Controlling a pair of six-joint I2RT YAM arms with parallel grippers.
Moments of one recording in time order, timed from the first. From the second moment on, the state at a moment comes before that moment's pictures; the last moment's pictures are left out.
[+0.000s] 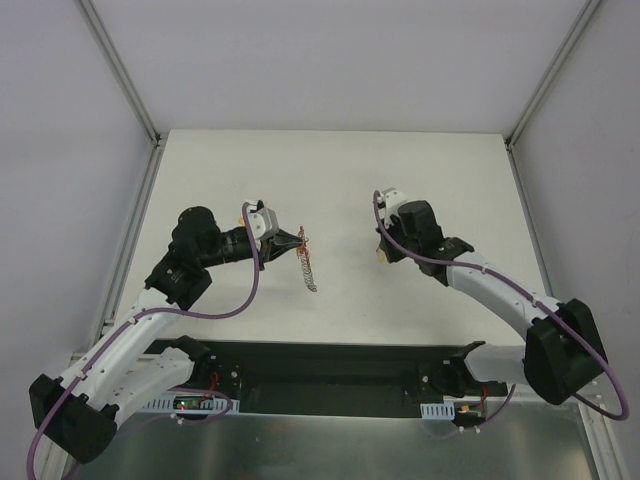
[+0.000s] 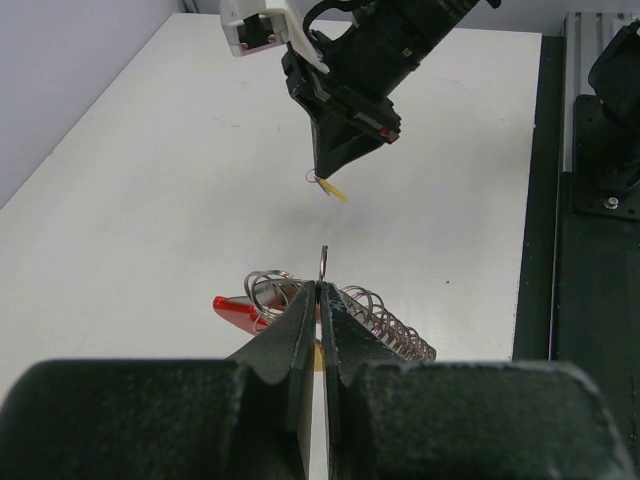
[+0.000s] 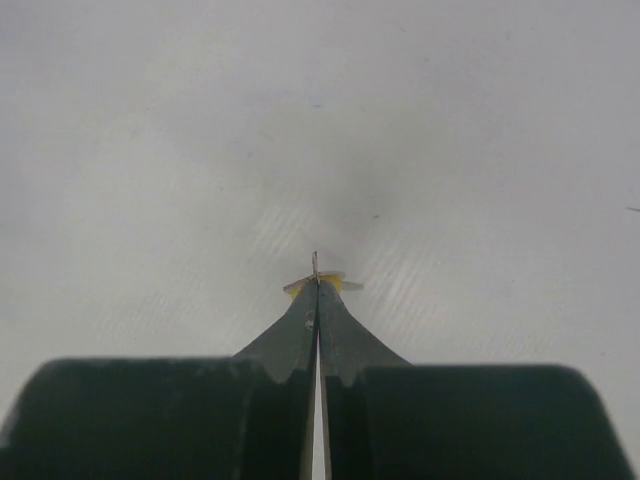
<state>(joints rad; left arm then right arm) -0.50 0.84 0.74 -0.03 0.76 0.19 0.53 1.29 0.79 -0.23 0.00 0.04</state>
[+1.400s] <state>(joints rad) -0.55 0.85 0.74 -0.09 0.98 0.35 1.02 1.09 1.08 -0.50 -0.22 -0.42</state>
